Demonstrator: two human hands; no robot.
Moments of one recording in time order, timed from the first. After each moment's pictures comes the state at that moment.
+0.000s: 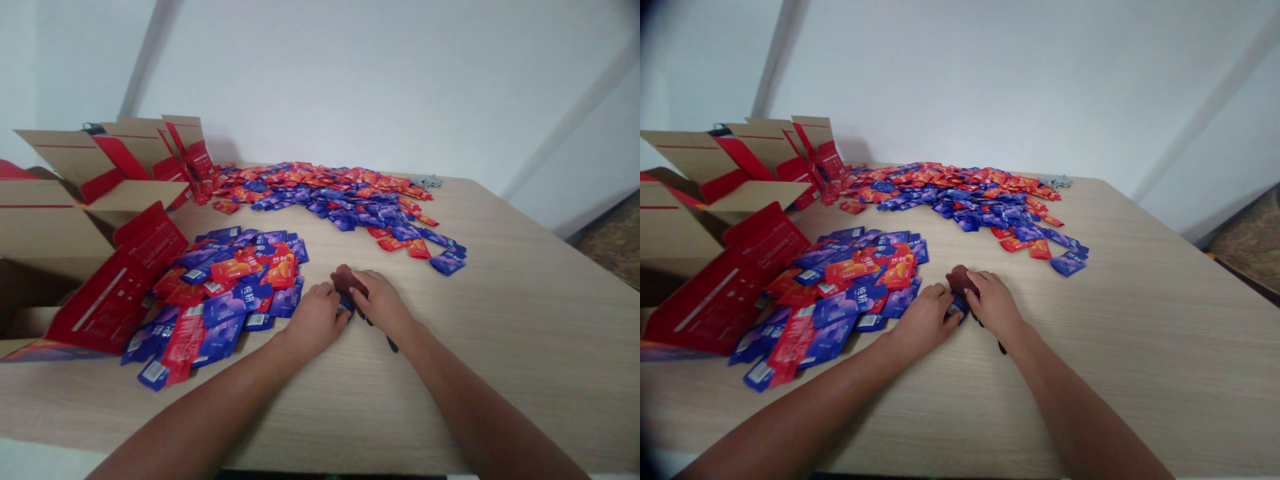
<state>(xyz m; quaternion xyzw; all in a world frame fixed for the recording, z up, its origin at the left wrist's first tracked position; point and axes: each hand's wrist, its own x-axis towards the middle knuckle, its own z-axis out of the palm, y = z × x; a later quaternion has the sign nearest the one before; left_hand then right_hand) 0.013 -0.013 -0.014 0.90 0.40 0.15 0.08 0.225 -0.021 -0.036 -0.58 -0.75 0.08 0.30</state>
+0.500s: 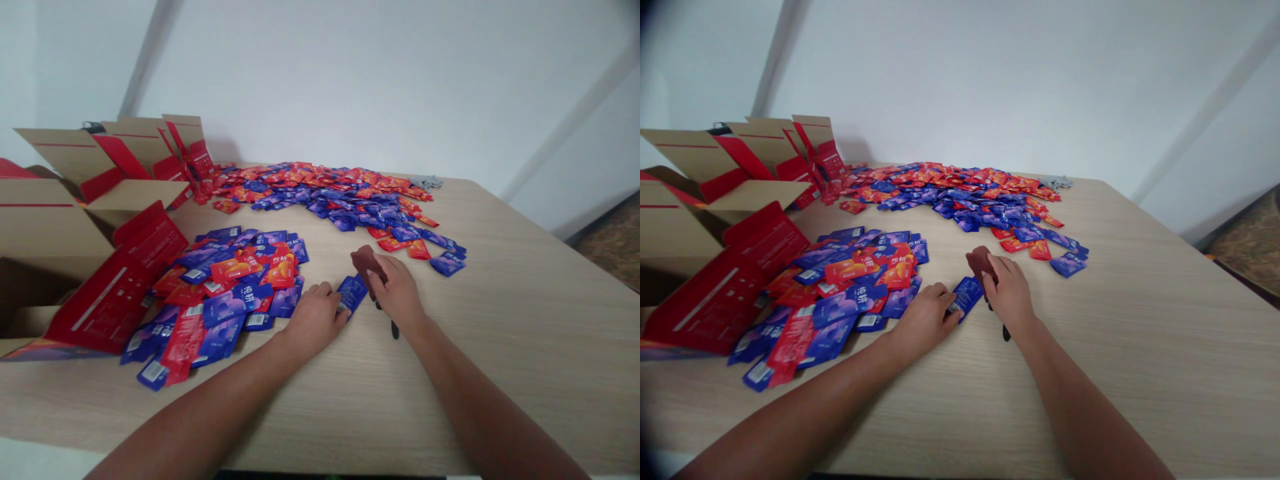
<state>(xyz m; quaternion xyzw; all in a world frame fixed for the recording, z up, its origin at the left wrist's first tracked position) 0.013 -0.013 -0.005 0.90 0.42 0.13 0.09 0.246 -0.020 -0.020 -0.62 -0.67 -0.04 0.40</state>
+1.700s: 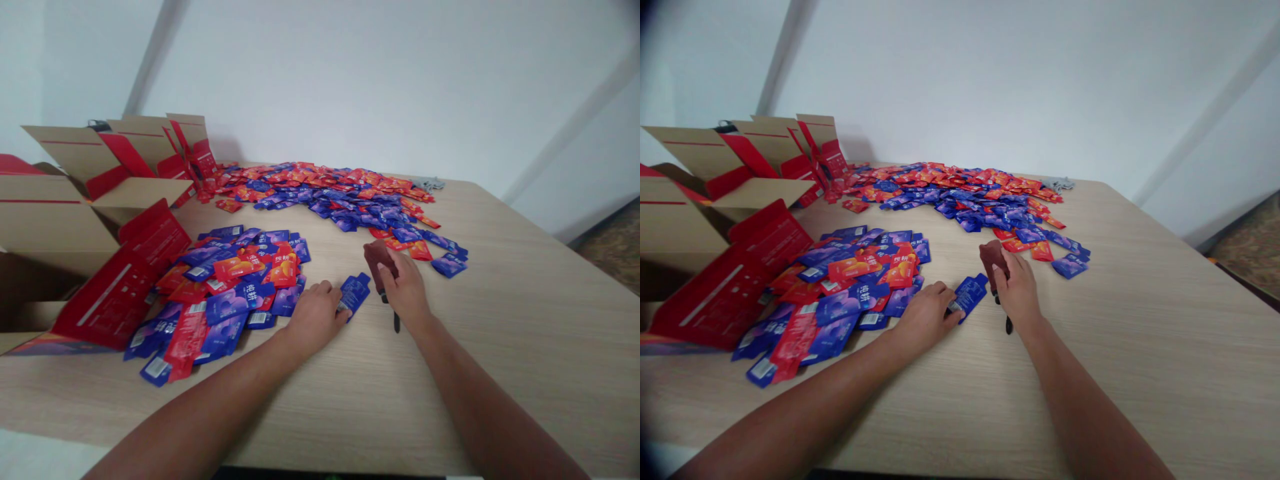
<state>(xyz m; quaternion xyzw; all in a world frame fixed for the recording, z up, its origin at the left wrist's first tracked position) 0.013 -0.013 0.003 0.89 0.44 0.10 0.09 0.265 -0.012 -0.027 -0.63 -0.64 -0.05 0.44</state>
